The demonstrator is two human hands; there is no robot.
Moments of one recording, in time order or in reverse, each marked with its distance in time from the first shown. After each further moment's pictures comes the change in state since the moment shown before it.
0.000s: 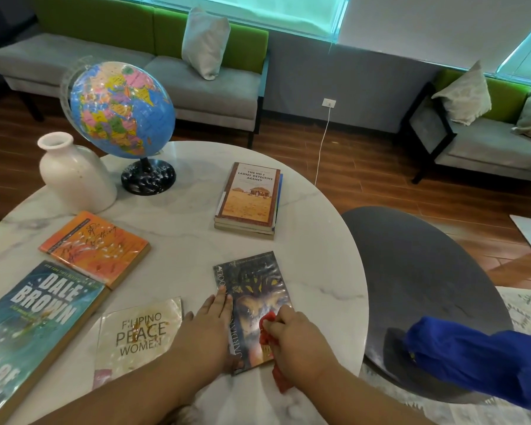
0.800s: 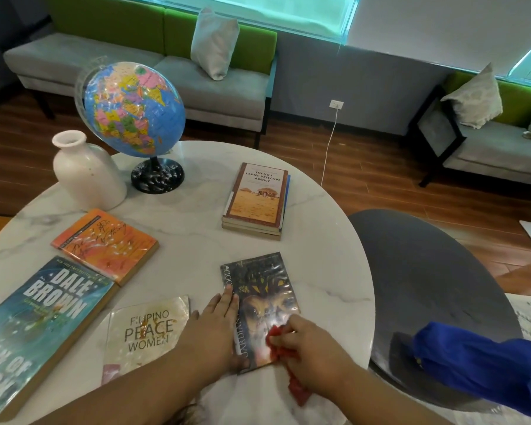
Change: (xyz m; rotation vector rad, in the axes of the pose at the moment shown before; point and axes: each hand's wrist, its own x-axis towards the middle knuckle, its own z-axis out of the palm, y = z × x) left_hand 0.001 -0.006 0.004 -0.024 0.014 0.021; right_hand -0.009 0.016 -0.002 0.199 -0.031 -0.076
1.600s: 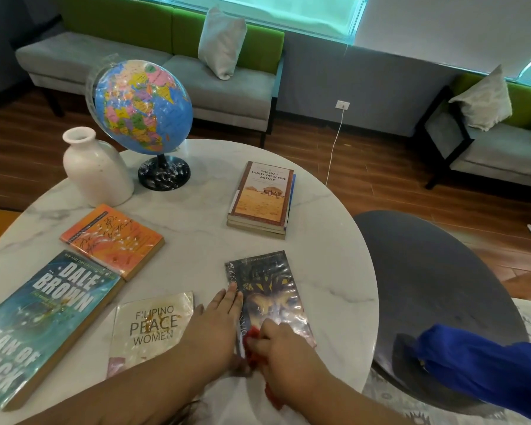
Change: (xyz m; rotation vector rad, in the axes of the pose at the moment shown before) left_hand 0.001 -0.003 0.005 0.035 0.037 0.010; right_hand 0.014 -0.034 0.026 -0.162 -0.016 -0.131
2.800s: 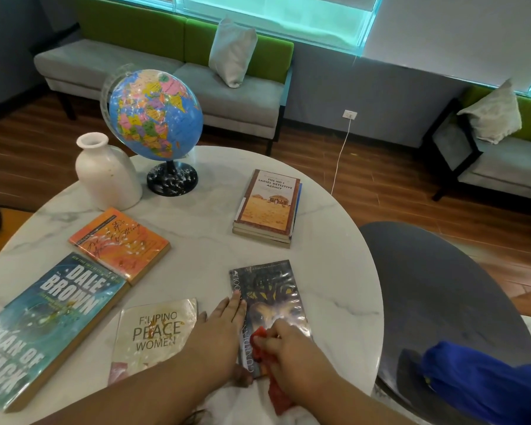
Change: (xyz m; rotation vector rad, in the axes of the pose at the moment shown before) left_hand 0.002 0.001 -0.002 0.004 -0.030 0.000; right_hand 0.007 0.011 -0.007 0.150 0.079 0.052
